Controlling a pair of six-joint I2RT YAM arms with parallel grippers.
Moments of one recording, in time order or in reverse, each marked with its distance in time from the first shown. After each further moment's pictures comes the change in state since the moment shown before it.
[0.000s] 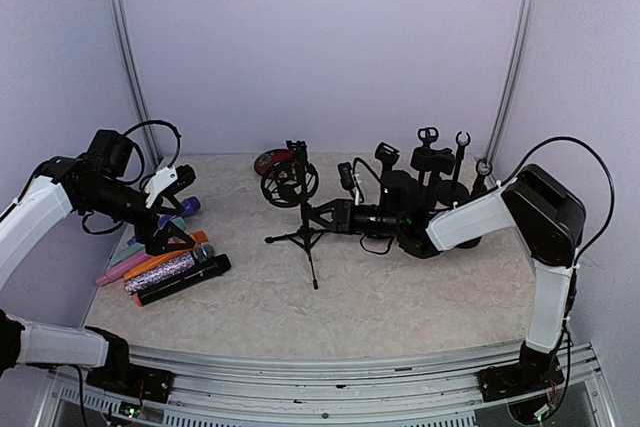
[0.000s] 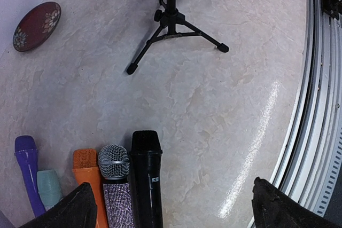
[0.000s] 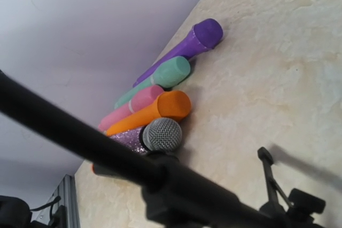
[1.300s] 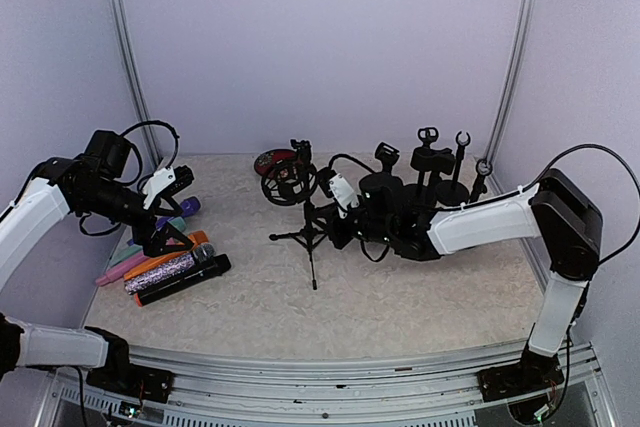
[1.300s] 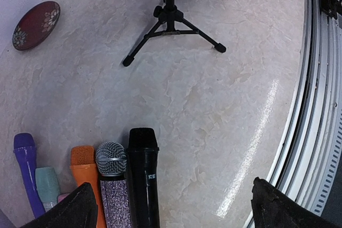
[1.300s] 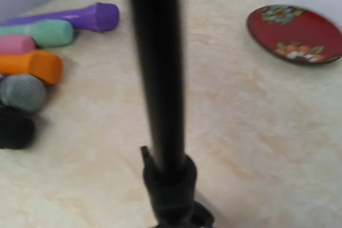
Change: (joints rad) left arm 0.000 -0.019 0.000 -0.021 0.000 0.001; right arm 0.143 -0.124 0.031 -0.336 0.484 -0.682
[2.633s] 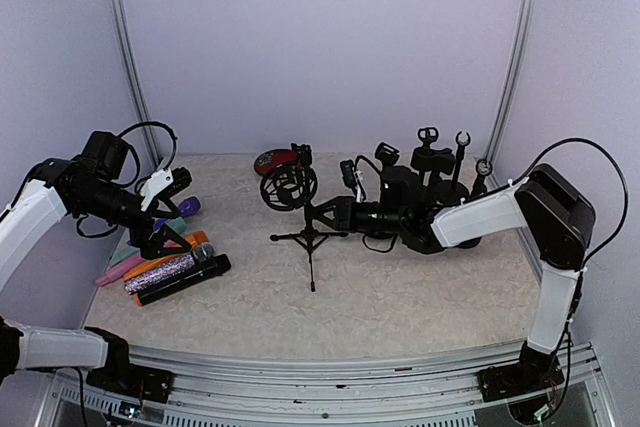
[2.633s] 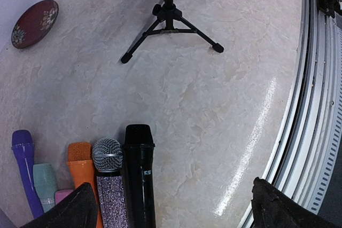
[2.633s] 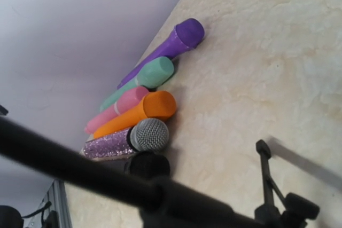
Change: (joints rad) left arm 0.001 -0.020 0.000 -0.029 0.001 0.000; right arm -0.138 0.064 -0.027 0.212 -0.427 0.673
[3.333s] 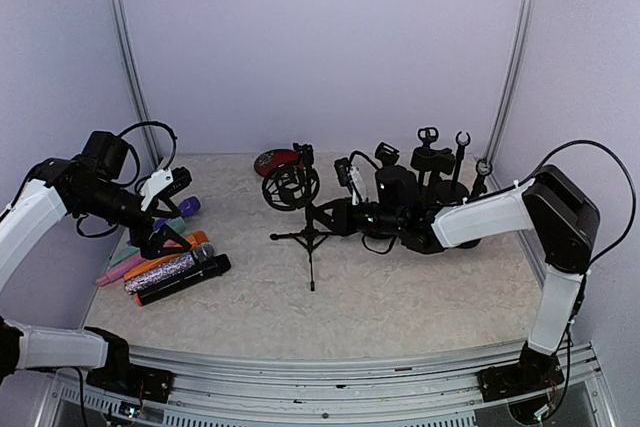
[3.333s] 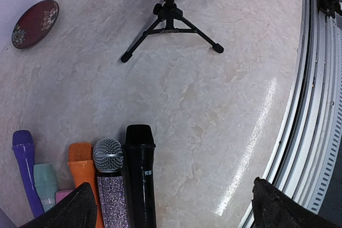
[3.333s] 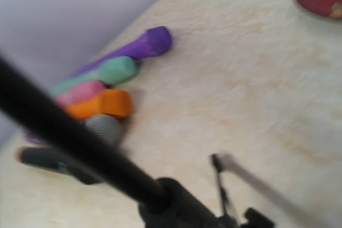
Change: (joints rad) left arm 0.001 0.002 0.002 0.001 0.000 -0.001; right arm 0.035 -0.033 0.008 -0.086 0.142 -0.259
